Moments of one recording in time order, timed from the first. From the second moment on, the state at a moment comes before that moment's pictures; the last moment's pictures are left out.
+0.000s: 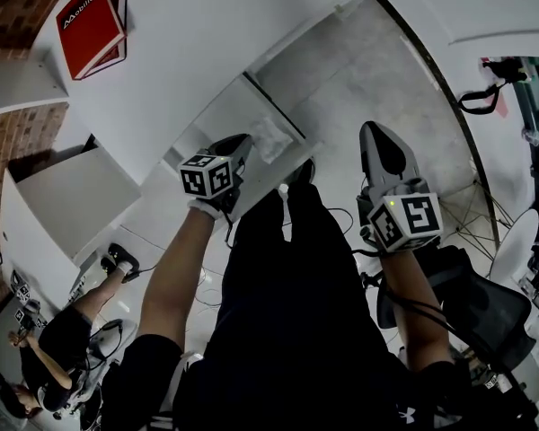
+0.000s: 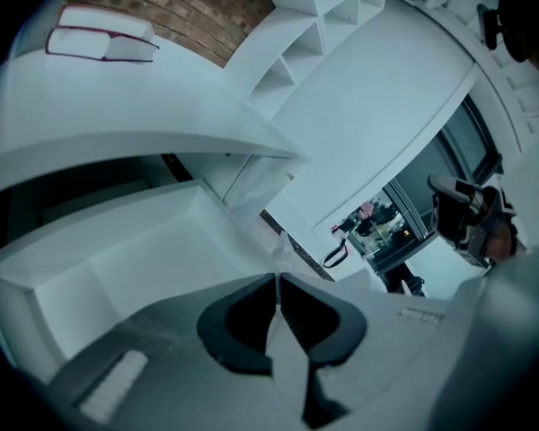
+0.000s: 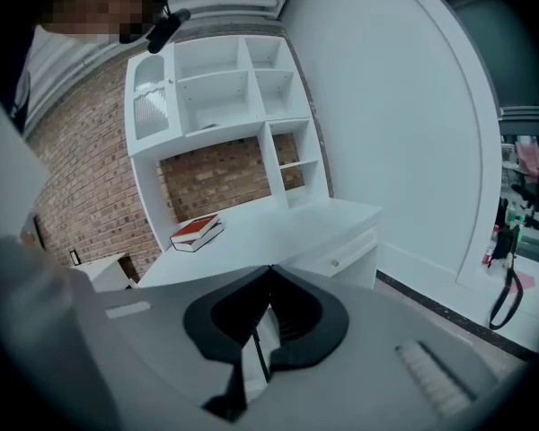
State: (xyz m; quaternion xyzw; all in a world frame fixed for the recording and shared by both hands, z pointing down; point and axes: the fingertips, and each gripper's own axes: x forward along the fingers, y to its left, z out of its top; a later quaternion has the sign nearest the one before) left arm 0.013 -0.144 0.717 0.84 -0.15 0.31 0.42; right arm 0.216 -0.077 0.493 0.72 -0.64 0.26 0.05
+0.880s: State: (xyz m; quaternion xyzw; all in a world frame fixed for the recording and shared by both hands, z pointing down) left arm 0.025 -0.121 0.815 0.79 -0.14 0.38 0.46; right arm 0.228 -0.055 0.531 0.73 -0.61 0.30 0.07
